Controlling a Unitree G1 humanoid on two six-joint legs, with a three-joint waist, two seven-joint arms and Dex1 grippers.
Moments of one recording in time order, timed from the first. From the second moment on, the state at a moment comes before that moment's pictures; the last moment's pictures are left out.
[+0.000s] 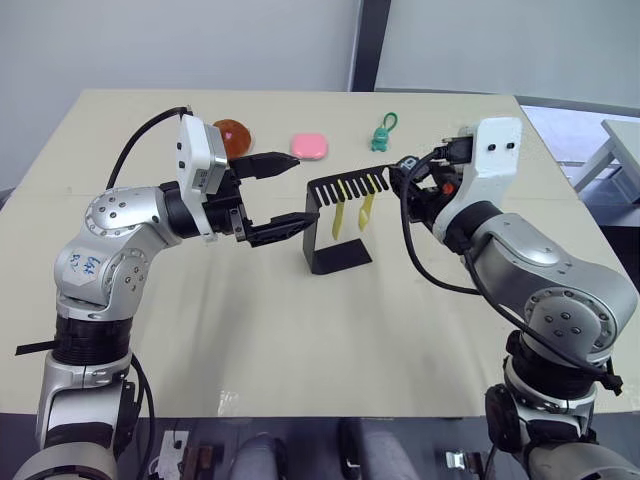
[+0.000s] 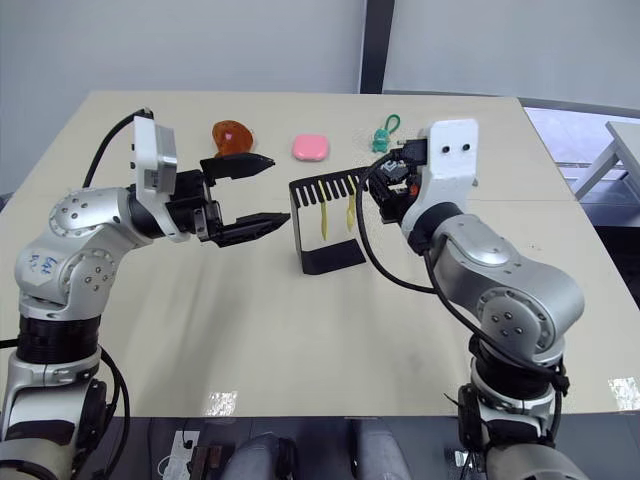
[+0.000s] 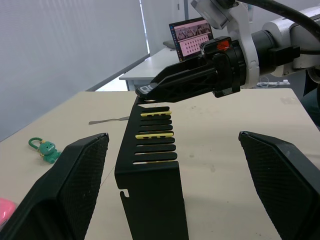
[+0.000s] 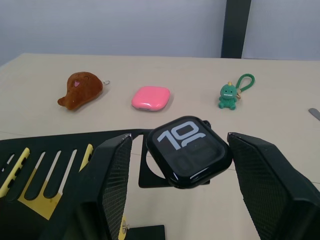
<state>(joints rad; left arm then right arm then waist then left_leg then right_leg) -0.69 0.64 0.07 -0.19 -0.60 0.50 -0.91 -0.71 -0.31 -0.17 -0.62 0.80 1.21 -0.32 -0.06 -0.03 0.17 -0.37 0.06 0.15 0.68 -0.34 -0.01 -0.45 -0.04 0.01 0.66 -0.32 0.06</state>
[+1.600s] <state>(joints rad) -0.69 0.62 0.07 -0.22 -0.60 0.52 -0.87 -0.75 -0.54 -0.13 -0.47 0.72 1.14 0.12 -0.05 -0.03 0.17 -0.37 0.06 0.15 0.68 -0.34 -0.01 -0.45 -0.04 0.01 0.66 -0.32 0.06</state>
